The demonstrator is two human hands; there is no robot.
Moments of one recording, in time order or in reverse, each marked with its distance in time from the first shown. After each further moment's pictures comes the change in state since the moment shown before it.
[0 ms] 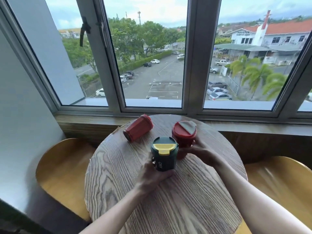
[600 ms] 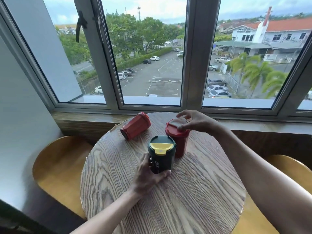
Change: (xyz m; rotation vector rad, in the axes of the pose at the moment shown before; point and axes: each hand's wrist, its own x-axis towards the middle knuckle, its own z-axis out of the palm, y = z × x) left_hand -0.001 -0.018 0.005 0.016 0.012 0.061; right_hand 0.040 -0.093 -0.025 -0.525 -0.080 0.015
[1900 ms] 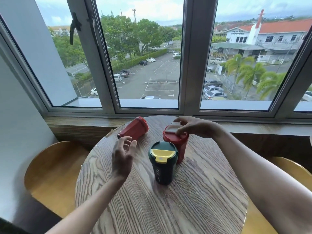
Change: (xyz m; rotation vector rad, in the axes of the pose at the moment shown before) left_hand 0.057 0.020 -0.060 0.023 0.361 -0.057; right_hand 0.017 0.000 0.001 0.227 -0.219 0.096
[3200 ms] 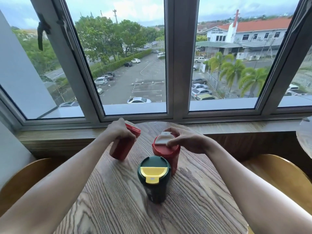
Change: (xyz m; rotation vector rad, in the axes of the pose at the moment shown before) left_hand 0.175 0.038 0.044 0.662 -0.592 -0.175; right_hand 0.003 0.020 0.006 0.299 -0.002 -0.024
